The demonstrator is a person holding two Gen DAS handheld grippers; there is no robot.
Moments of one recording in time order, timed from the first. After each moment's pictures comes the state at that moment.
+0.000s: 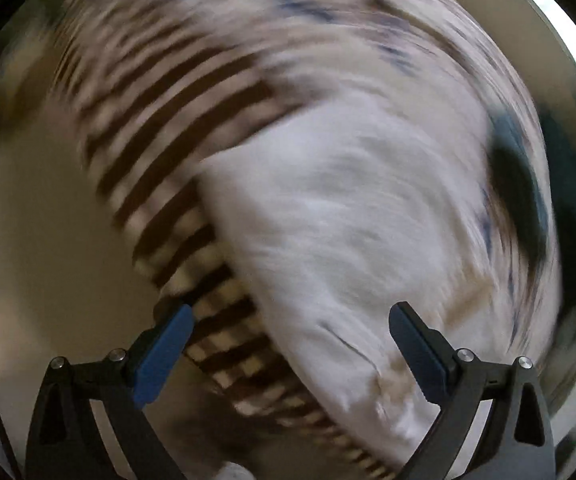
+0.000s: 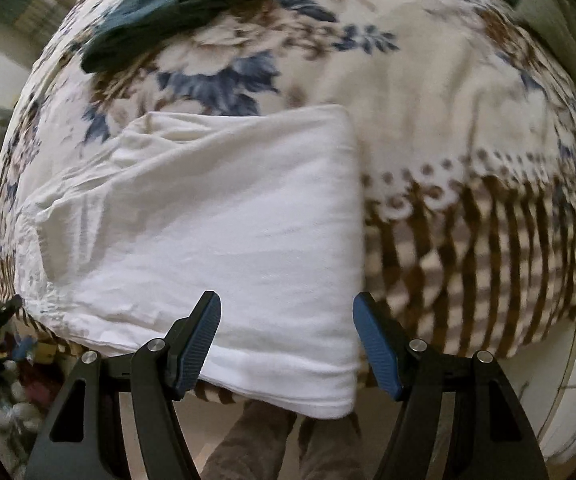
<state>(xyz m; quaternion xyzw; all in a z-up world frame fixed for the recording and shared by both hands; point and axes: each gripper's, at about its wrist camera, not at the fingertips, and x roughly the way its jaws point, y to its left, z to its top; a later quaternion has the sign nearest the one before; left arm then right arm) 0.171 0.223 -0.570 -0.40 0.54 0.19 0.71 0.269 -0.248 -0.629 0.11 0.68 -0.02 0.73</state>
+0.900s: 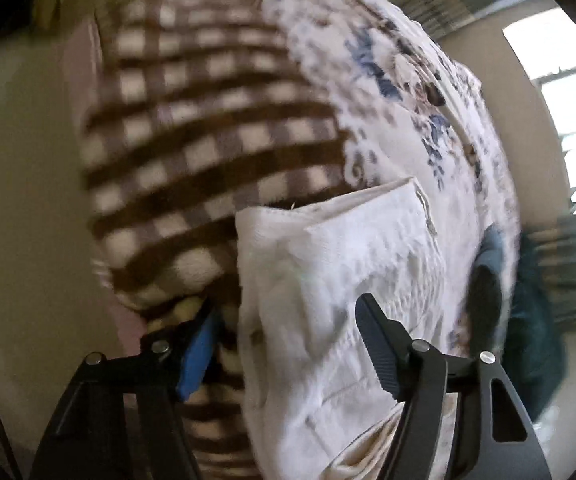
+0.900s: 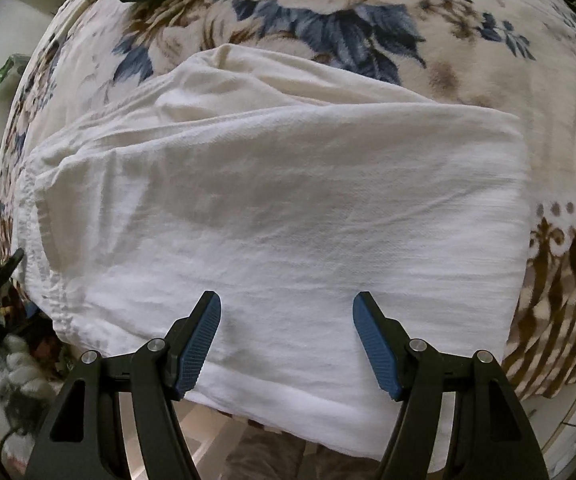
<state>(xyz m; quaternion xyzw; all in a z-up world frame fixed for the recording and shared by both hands) 0.179 0.255 -0.577 -0.49 0.43 0.24 0.72 0.300 -0.164 -0.683 0.09 0.72 0.05 0.68</state>
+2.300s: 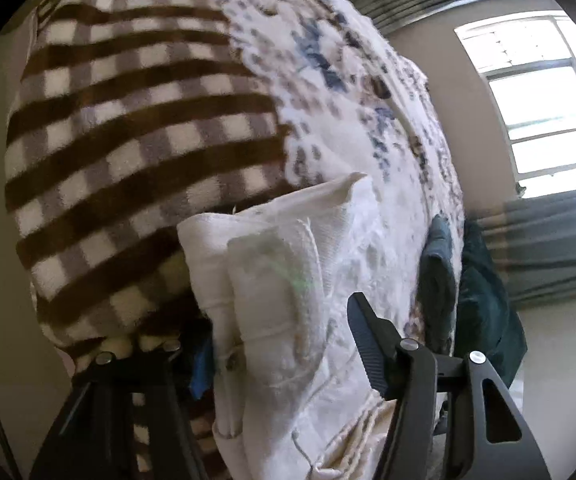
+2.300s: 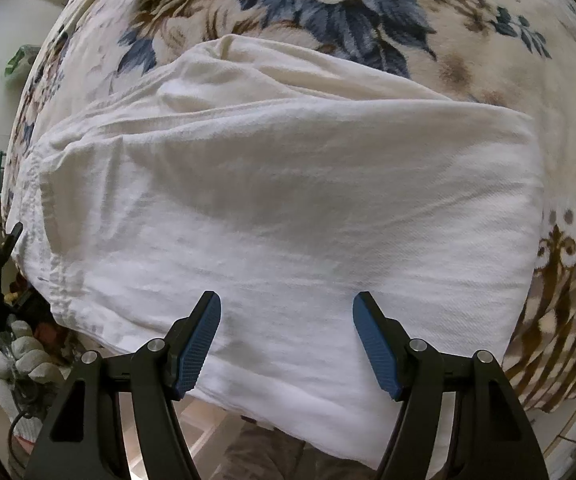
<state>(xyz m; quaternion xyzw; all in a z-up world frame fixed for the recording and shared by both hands) 0.194 0.269 -0.606 -0.55 0.37 0.12 0.74 0.293 -0.184 -0.686 0.09 0.73 0.08 0.67</state>
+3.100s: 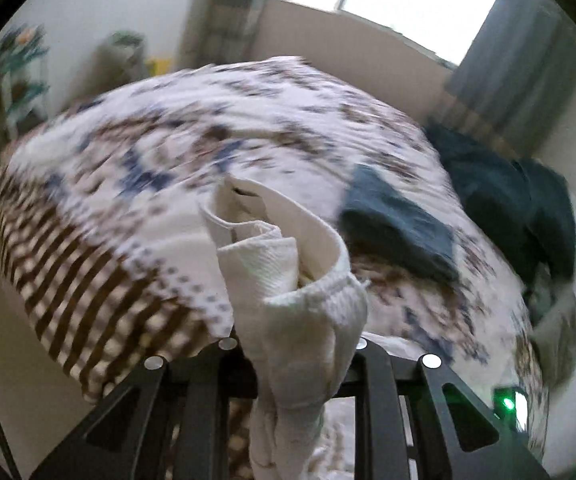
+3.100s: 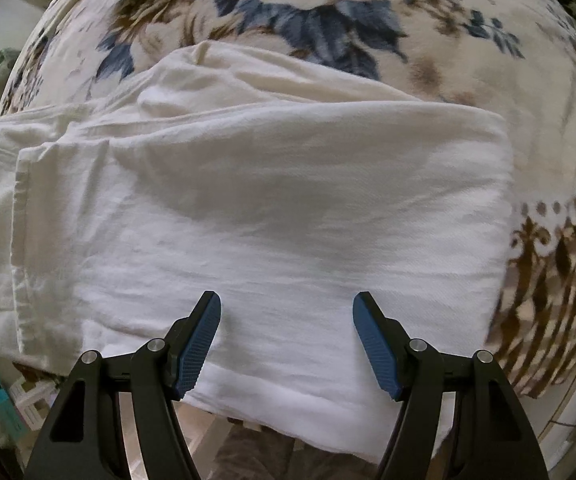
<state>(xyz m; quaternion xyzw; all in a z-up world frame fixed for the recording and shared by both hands) 0.226 0.121 -0.427 -0.20 0.38 0.06 0.90 0.287 -0.172 -0.677 0.07 0.73 0.03 0.68</state>
